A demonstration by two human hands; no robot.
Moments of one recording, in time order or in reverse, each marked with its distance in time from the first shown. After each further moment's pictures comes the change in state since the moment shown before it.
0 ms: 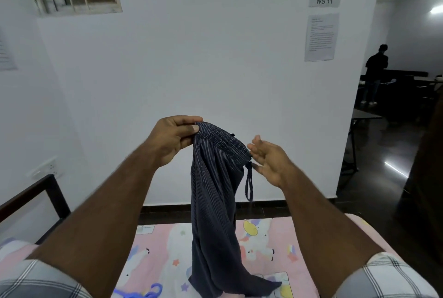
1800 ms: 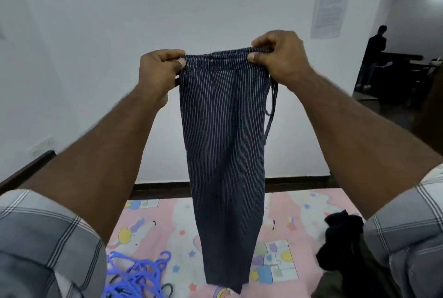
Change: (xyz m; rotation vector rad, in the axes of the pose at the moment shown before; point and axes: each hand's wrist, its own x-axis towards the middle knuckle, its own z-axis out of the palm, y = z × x) left_hand 0.016 0.058 -0.043 0.111 0.313 0.221; right_hand -0.020 -0.131 0.096 -1.002 0.240 -0.863
